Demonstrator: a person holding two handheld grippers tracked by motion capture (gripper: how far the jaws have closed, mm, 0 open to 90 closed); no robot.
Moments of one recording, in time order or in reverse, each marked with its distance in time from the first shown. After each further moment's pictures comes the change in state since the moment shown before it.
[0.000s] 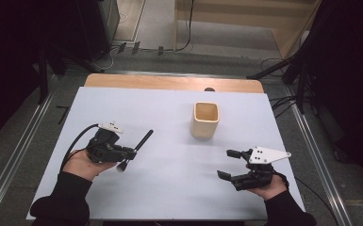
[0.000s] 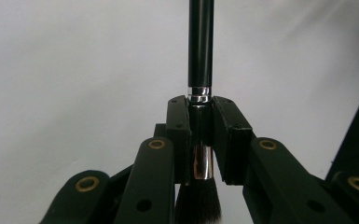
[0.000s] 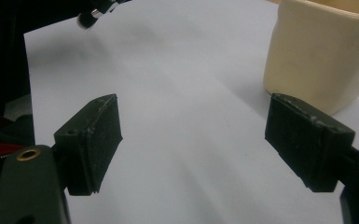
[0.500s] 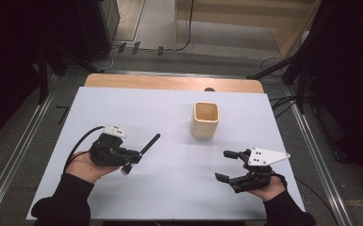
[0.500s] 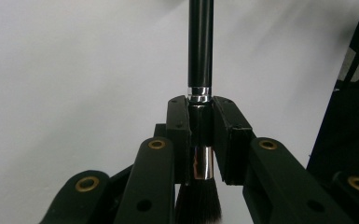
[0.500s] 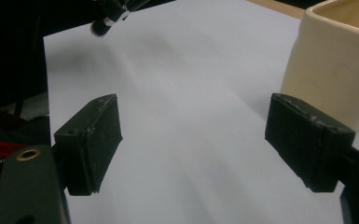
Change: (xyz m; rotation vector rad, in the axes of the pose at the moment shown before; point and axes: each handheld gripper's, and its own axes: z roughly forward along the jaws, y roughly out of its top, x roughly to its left) left arm -0.014 0.001 0.002 -0.030 -0.066 0.091; right arm 0.007 0.005 0.002 -0.027 0.046 -0.036
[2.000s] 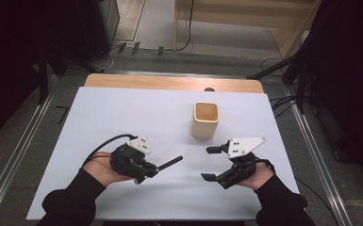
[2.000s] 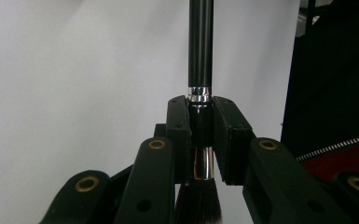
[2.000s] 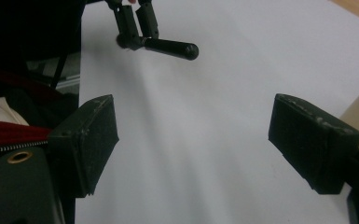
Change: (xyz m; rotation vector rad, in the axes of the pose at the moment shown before) left arm -0.035 0.020 0.033 0.143 -0.123 0.274; right arm 0.004 0.047 0.032 0.143 0.158 -0.130
